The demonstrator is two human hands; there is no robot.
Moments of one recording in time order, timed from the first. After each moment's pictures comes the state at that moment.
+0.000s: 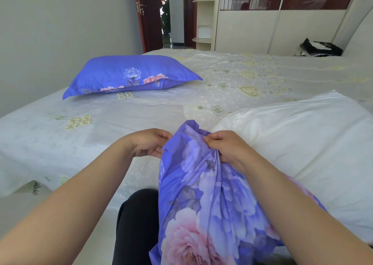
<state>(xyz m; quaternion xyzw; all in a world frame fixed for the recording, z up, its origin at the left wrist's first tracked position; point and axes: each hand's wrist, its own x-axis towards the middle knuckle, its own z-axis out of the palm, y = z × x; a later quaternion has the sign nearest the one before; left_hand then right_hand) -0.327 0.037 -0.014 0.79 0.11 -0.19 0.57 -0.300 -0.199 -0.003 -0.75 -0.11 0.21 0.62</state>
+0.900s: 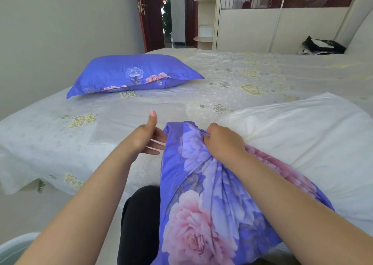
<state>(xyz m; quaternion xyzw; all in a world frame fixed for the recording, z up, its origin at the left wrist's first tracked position) -0.363 0.023 0.001 0.78 0.19 0.03 0.60 -0.298 -0.180 -0.002 -0.96 -0.20 -0.04 0.17</state>
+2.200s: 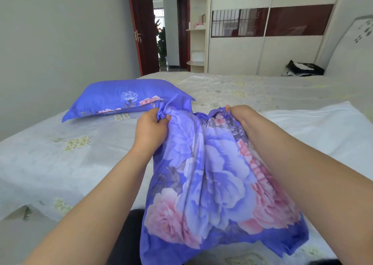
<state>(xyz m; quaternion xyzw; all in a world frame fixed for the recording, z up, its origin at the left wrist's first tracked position) -0.340 -0.032 0.064 0.83 0.15 0.34 0.42 -0.192 -0.222 0.079 -0.81 0.01 0.08 0.58</state>
